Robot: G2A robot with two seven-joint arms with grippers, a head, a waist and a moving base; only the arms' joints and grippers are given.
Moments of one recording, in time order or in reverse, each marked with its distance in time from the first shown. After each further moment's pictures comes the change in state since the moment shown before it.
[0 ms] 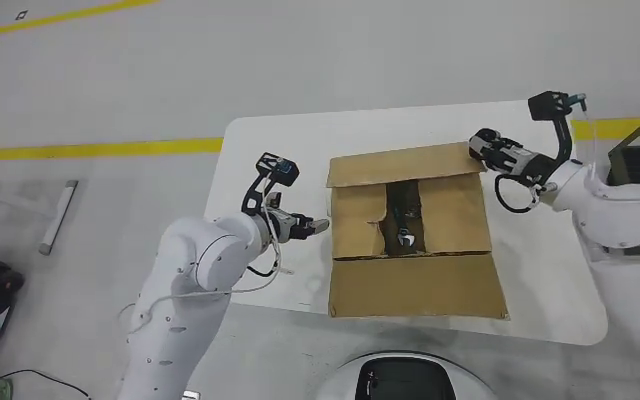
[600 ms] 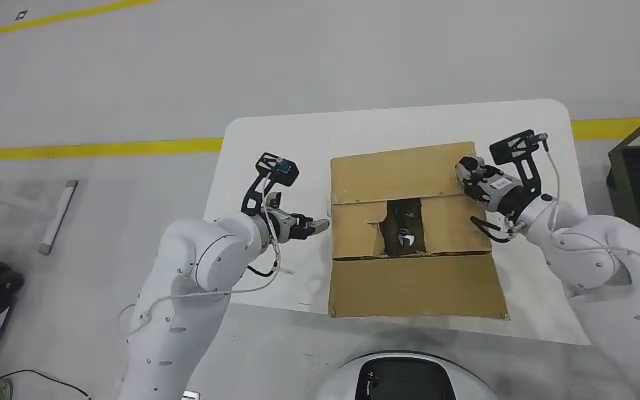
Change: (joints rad) left arm 0.007 0.001 0.002 -0.010 0.014 -0.025 0.022; right arm -0.128 0.002 -0.076 -0.091 -0.299 -0.051 -0.166
